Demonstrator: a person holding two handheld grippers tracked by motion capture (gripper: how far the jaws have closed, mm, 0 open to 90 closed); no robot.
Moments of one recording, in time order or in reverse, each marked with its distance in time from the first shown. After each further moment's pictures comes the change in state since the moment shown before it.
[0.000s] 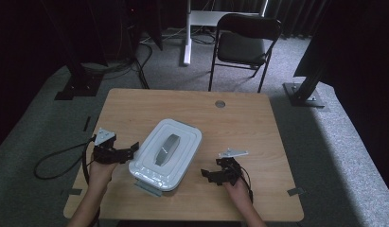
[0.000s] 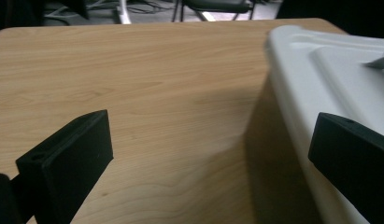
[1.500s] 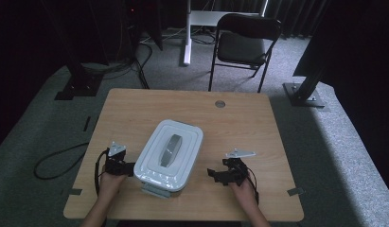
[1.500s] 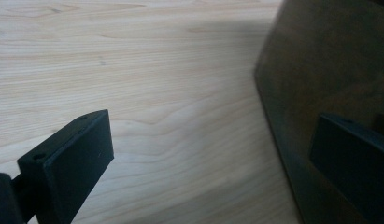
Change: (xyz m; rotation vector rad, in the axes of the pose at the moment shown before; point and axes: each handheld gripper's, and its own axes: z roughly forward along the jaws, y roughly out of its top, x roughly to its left) left arm -0.012 -0.055 0.036 0.144 -0.066 -0.009; right arm -0.013 -0.006 -0.014 -0.009 -0.032 0.021
